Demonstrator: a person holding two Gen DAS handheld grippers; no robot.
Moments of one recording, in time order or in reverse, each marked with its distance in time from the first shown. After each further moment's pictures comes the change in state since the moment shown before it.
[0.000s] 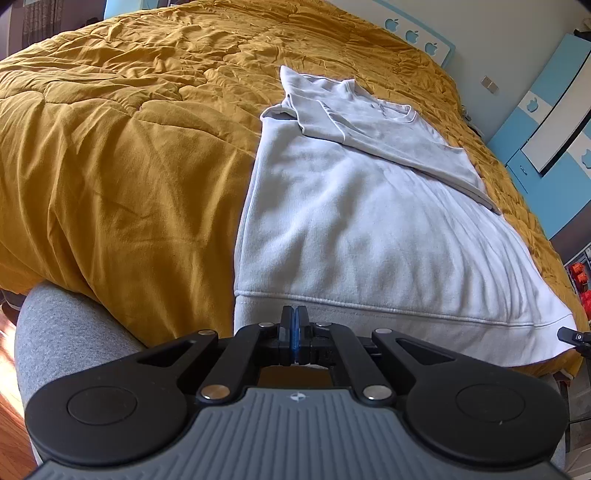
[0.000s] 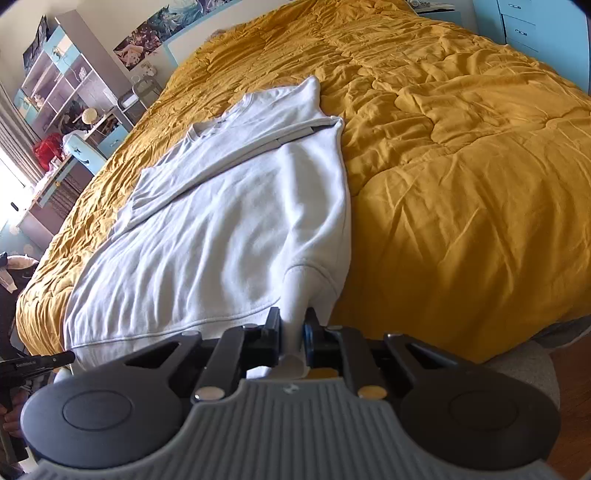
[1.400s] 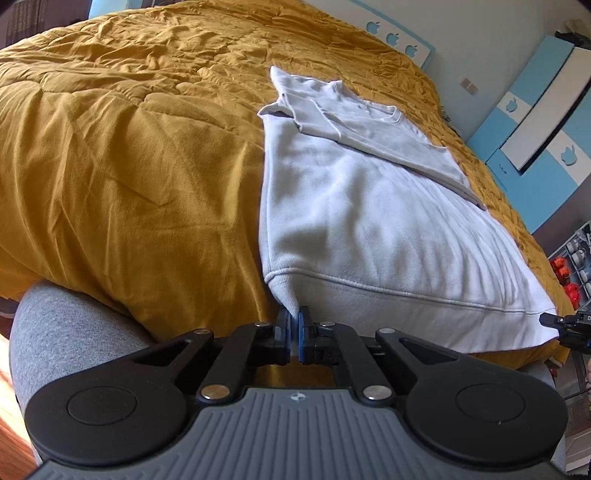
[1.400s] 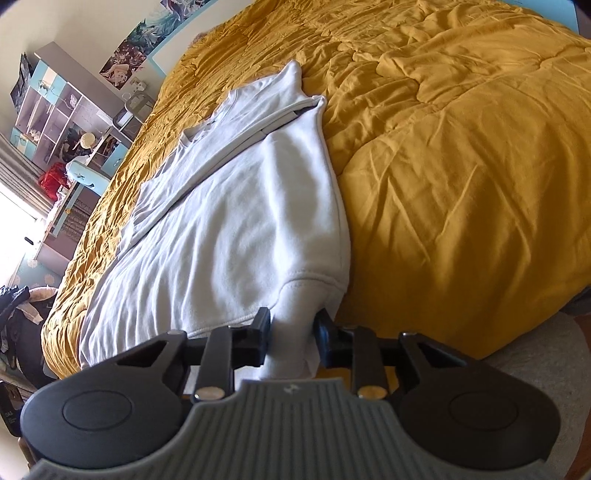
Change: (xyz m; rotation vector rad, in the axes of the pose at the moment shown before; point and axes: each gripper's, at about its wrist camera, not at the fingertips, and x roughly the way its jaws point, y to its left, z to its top) left arm -0.003 0.024 -0.010 0.039 -0.031 -0.110; right arm 0.019 -0.024 -0.004 0.130 0.031 0.073
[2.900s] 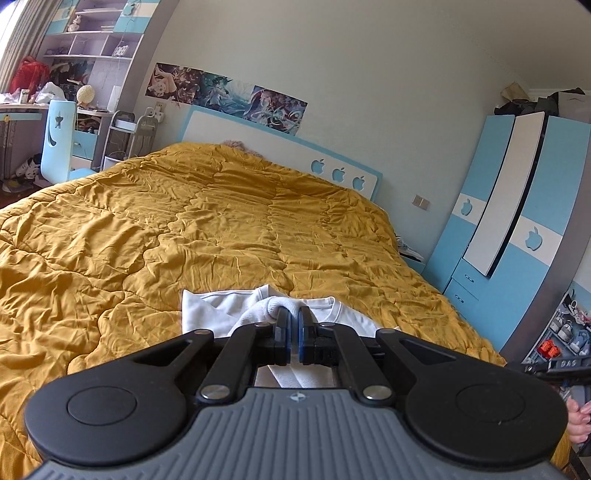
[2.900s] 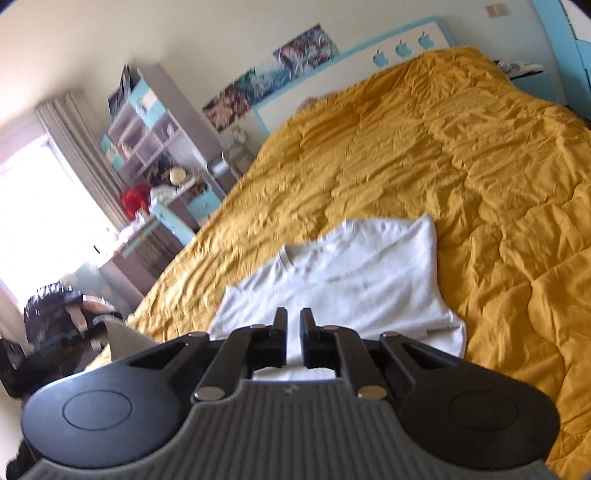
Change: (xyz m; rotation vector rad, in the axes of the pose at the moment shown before) left arm 0.008 -0.100 0.178 0.102 -0.450 -0.066; right arm 0.033 0.088 0.188 -0.243 -0.141 0.234
